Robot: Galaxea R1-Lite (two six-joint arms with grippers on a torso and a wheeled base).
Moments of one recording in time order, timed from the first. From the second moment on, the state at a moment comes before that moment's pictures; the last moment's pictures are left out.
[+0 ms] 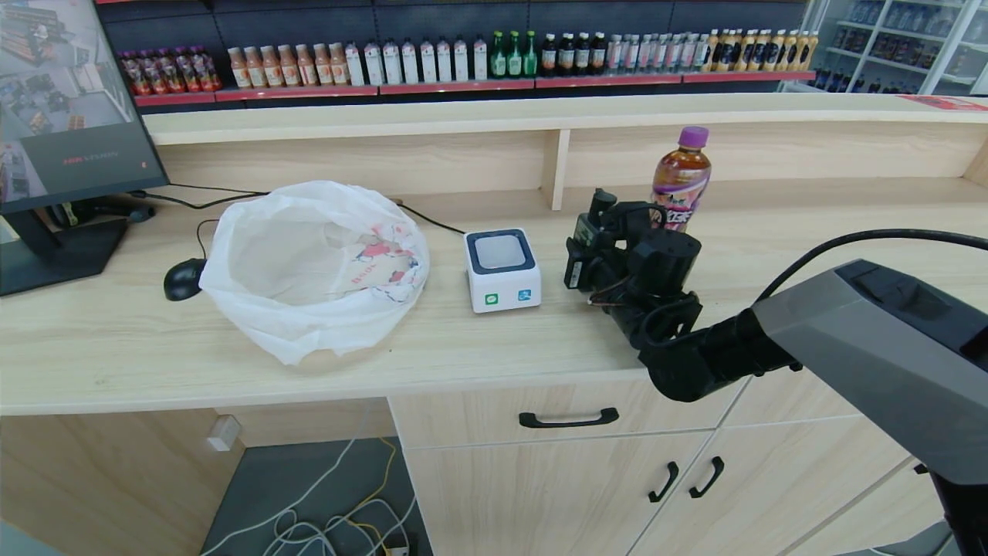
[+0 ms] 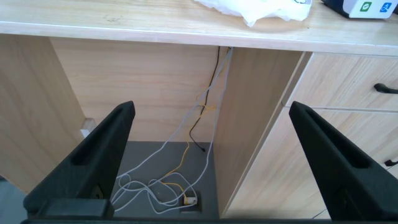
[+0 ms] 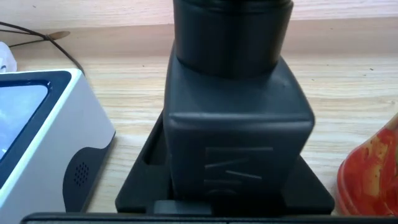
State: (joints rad) left arm 0.00 0.00 0.00 0.00 0.01 -0.01; right arm 0.45 2.32 -1.38 -1.10 -0.26 -0.01
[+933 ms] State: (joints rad) left arm 0.00 0.00 0.00 0.00 0.01 -0.01; right arm 0.48 2.09 -1.14 -1.16 -0.23 -0.05
